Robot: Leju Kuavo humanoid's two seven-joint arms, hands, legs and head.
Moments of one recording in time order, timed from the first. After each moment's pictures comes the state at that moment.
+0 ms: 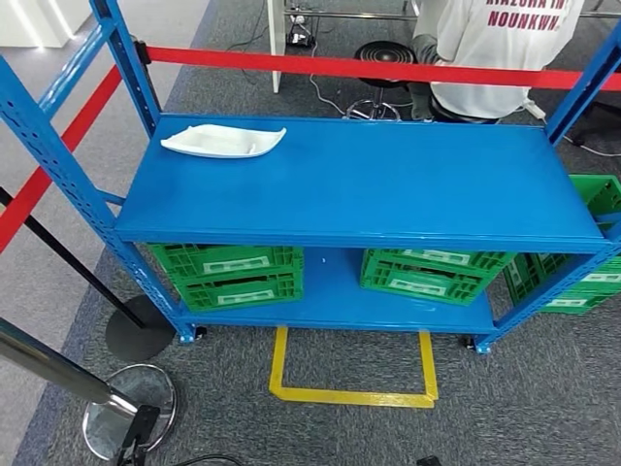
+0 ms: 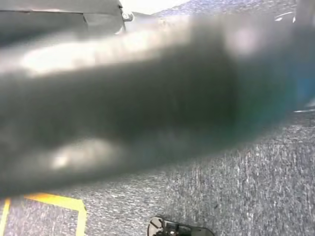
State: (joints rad) left arm -0.01 -0.19 0.81 -0.20 -0.85 0.23 -0.45; right arm -0.01 0.14 -0.60 -0.20 0.91 -0.26 -0.07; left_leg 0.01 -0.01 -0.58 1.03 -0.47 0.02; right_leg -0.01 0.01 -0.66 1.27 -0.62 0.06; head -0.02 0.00
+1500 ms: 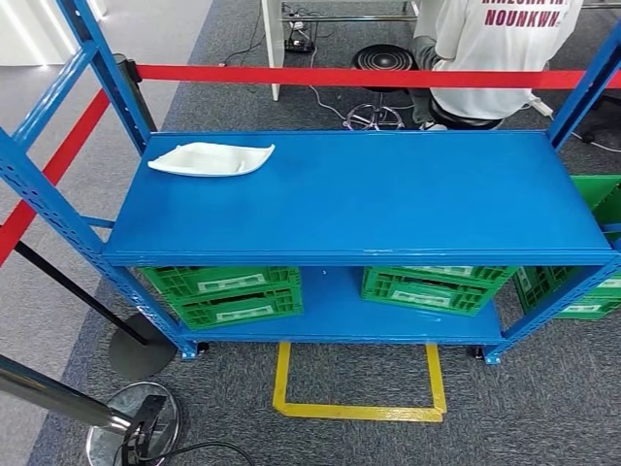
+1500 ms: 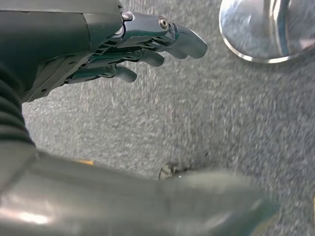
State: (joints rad) left arm 0.05 -0.08 0.38 -0.32 -0.38 0.11 -0.20; right arm 0.11 0.09 -0.30 -0.26 0.39 -0.13 -0.02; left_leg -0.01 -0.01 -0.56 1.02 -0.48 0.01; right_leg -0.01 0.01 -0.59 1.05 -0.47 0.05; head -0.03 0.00
